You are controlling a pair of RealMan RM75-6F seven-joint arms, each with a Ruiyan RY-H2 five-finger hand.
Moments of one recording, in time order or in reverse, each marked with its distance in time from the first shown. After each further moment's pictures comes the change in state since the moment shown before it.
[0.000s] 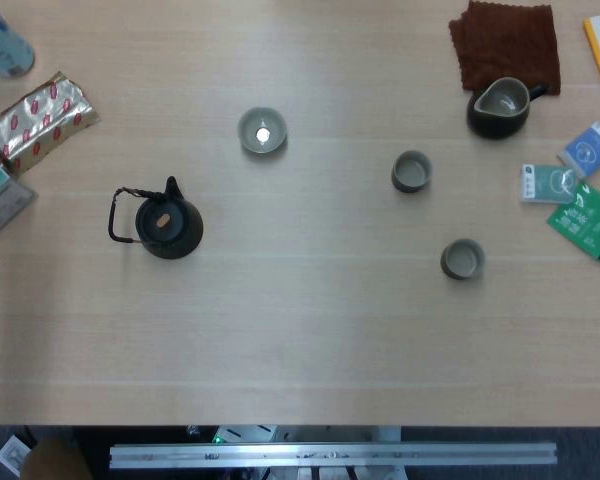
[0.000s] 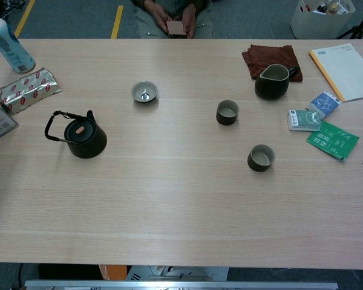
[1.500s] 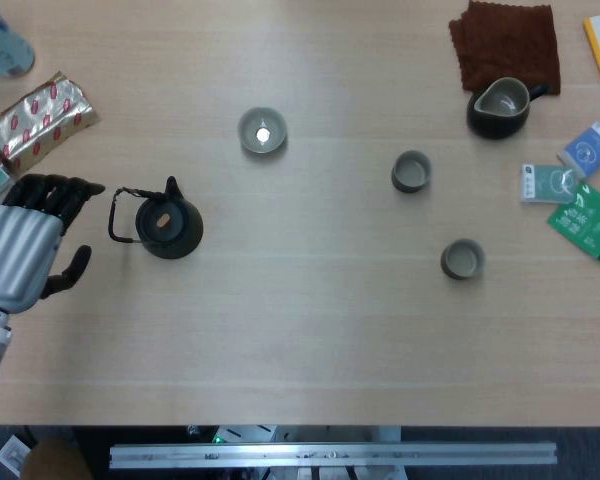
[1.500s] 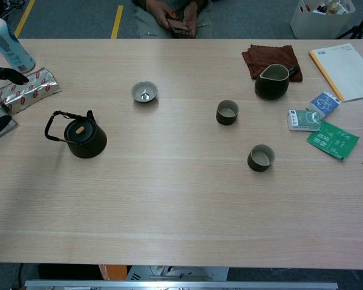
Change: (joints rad) left arm -0.190 -0.016 -0.023 -0.067 0.005 -0.266 0.040; right arm 0.048 0.054 0.031 -0.038 -0.040 0.016 -0.001
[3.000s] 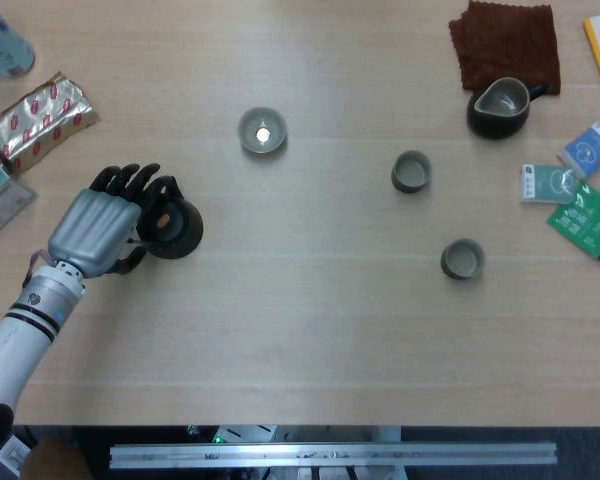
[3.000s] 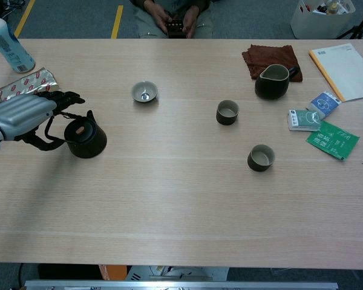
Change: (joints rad) left arm -0.233 -0.234 0.009 0.260 -0.241 -0.281 0.088; right arm -0.035 -0.004 -0.024 0.009 0.023 0.006 0.034
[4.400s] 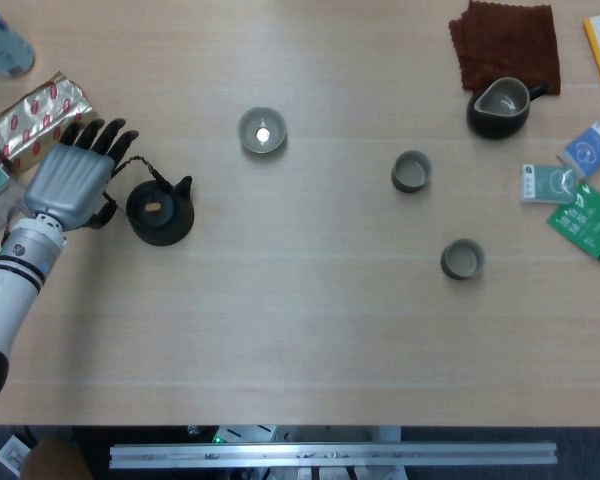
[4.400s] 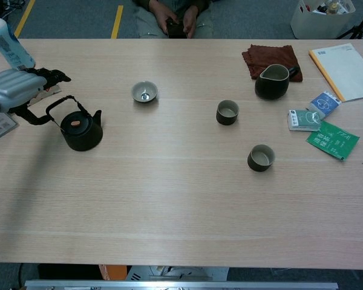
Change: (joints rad) left arm -0.106 0.024 -0.037 0.093 -0.176 -0.065 0.066; right arm -0.038 0.001 -0.005 -0.005 0.014 0.025 0.004
